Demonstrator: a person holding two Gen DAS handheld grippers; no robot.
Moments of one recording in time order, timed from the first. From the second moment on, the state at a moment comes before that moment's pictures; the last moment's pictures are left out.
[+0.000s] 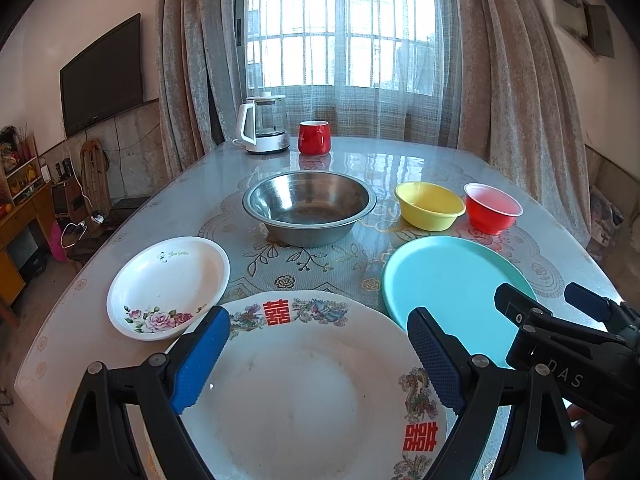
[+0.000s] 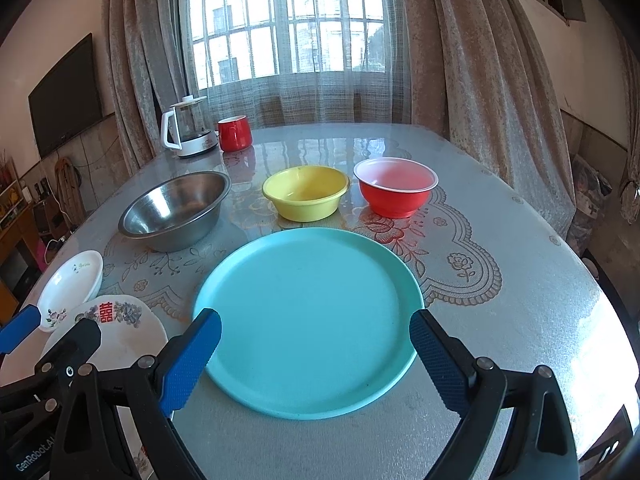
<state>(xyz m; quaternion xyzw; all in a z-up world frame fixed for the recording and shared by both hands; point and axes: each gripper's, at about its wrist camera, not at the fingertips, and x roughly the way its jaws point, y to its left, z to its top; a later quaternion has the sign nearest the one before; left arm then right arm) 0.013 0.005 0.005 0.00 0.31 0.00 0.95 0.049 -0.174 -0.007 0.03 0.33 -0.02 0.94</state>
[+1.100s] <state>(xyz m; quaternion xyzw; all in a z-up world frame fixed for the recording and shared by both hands) 0.019 -0.007 0.005 0.01 0.30 -0.01 0.95 0.057 -0.180 -0.007 0.03 0.32 -0.02 0.95</state>
